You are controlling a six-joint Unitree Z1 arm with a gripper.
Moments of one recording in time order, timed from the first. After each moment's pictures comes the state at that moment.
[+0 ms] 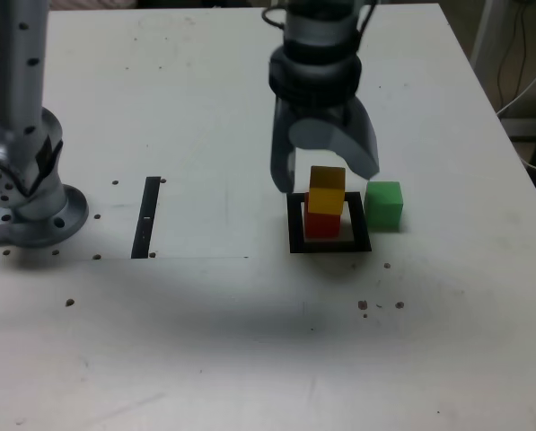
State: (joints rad) arm -0.12 1.90 -1.48 1.20 0.09 -0.04
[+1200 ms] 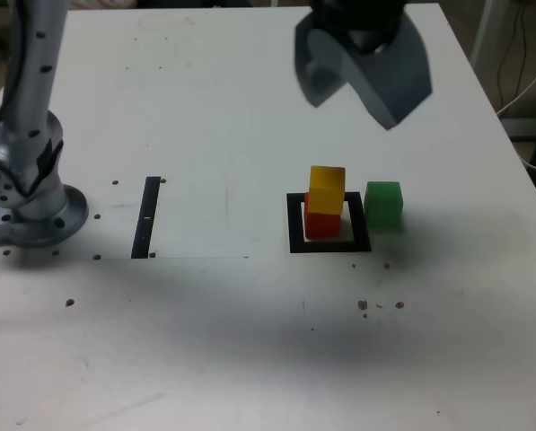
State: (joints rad) arm -0.15 2.03 -1.98 1.55 0.32 0.70
